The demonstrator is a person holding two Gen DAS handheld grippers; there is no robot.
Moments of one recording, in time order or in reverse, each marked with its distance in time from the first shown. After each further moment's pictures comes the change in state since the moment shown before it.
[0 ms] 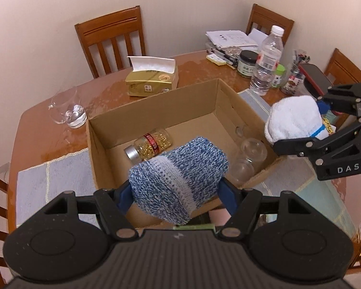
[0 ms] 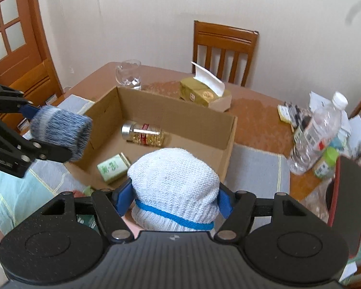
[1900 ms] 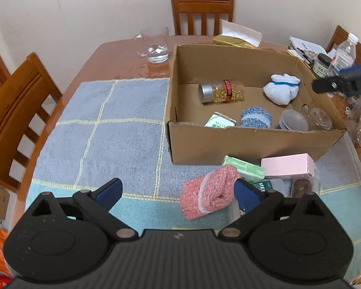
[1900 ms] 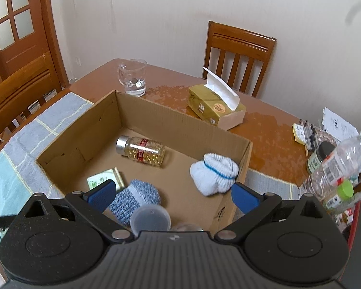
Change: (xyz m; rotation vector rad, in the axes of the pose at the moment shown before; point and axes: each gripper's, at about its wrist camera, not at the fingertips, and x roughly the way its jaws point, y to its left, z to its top) left arm -0.013 0.013 -0.115 -0.364 0.034 0.282; right arm 0.049 -0.001 0.028 -0.061 0.015 0.023
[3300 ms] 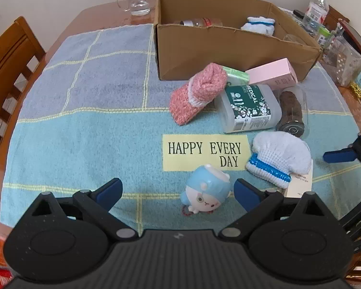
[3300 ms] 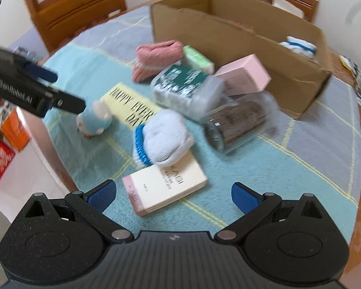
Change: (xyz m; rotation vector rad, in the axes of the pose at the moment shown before) left arm -0.010 0.015 -0.098 0.067 0.119 -0.108; right arm -0.027 0.140 -0.205 -0.118 0.207 0.165
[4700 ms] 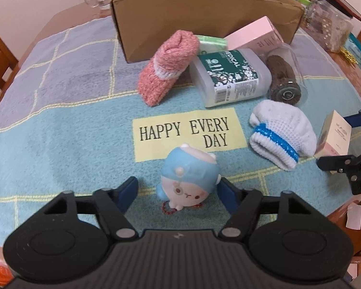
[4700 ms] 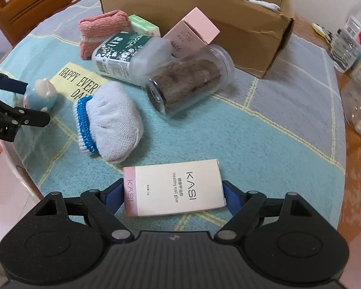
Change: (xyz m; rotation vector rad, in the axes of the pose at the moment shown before) left arm 0.043 -0.022 -0.019 0.150 0.010 -0.031; right arm 0.010 -0.048 -0.029 0.146 0.065 -0.126
